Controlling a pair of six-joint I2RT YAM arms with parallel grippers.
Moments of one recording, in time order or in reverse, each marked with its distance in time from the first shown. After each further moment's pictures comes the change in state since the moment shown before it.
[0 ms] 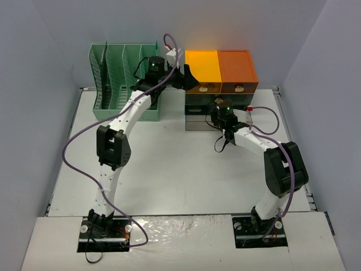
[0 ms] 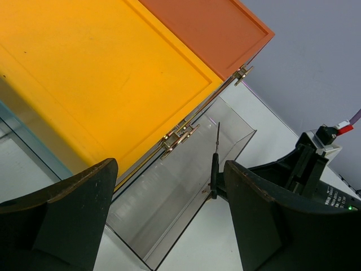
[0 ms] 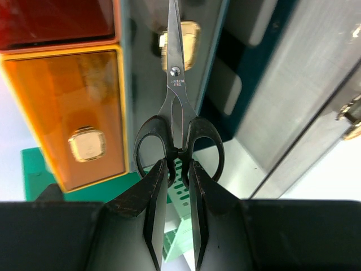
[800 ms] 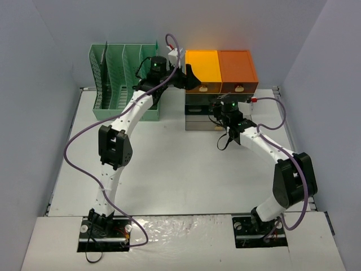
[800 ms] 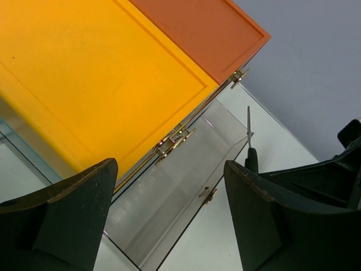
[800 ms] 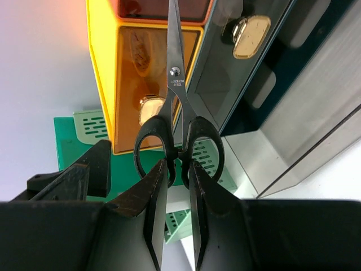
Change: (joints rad) left arm -0.011 0.023 0.033 0.000 -0.001 -0.010; right arm 0.014 -0.126 0.046 -0.083 0.000 -0.111
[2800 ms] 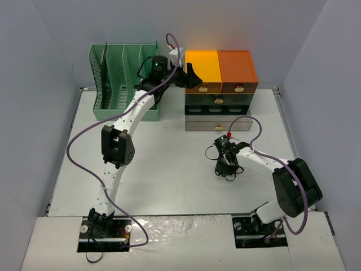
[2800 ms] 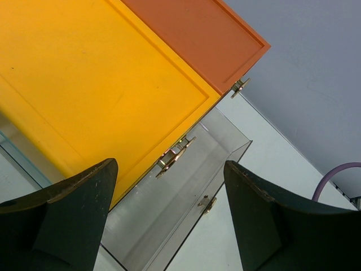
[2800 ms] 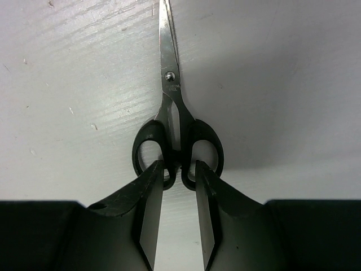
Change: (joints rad) left arm -0.001 0.061 0.086 -0.002 0.001 -0.032; right arm 0.115 -0.074 -0.346 -0.623 -0.170 -0.714
